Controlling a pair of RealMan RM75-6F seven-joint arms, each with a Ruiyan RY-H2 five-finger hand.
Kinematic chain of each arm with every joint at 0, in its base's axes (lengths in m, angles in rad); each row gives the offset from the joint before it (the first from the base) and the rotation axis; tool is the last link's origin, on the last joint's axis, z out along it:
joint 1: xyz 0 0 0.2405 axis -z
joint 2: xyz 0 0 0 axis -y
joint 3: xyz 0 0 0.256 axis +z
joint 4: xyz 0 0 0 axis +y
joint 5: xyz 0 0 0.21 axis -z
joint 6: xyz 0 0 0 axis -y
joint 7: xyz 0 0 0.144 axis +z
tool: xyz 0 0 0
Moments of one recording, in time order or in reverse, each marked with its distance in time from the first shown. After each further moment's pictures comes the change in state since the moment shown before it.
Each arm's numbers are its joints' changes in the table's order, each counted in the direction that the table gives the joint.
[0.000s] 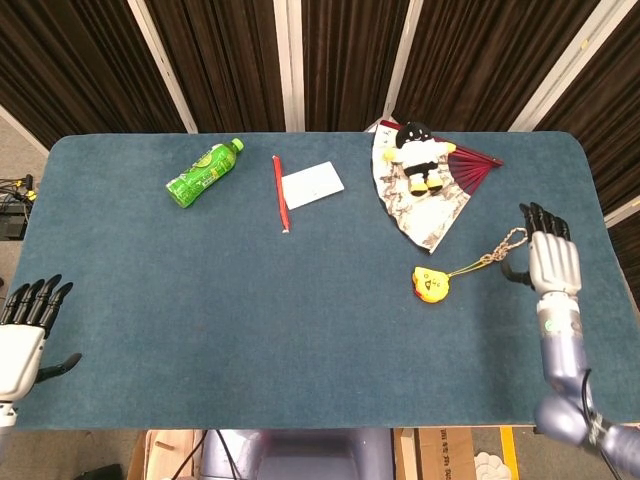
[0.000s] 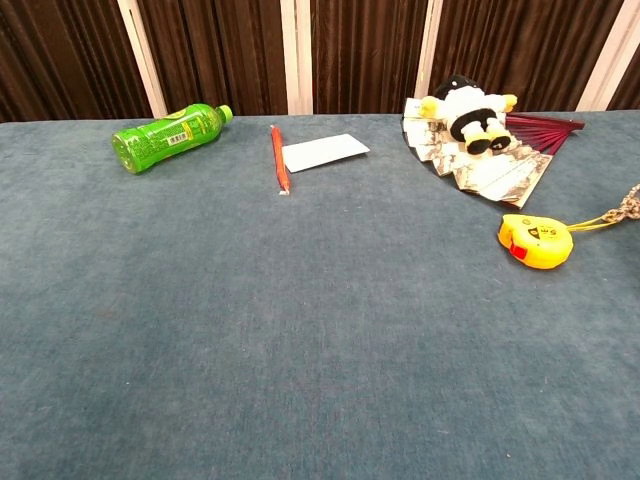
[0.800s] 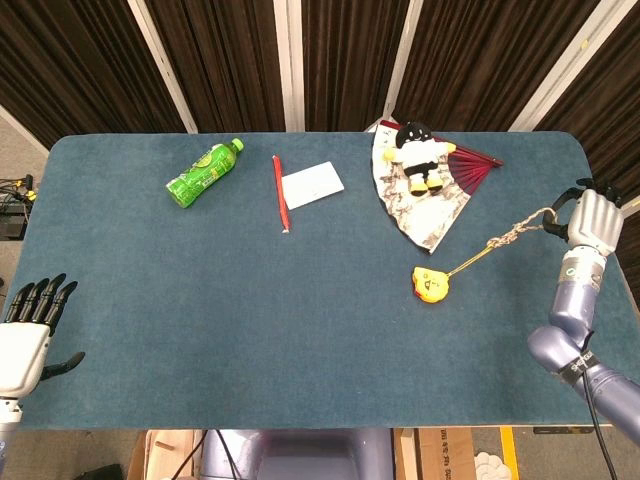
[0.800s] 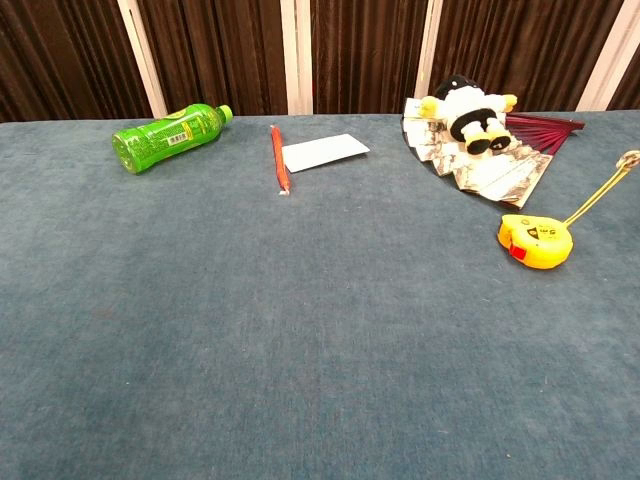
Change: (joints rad) left arm 0.012 0.012 -0.006 -0.009 0.020 0.025 0.028; right arm -0.176 0.157 0.163 0.471 -0.356 0.130 -0.044
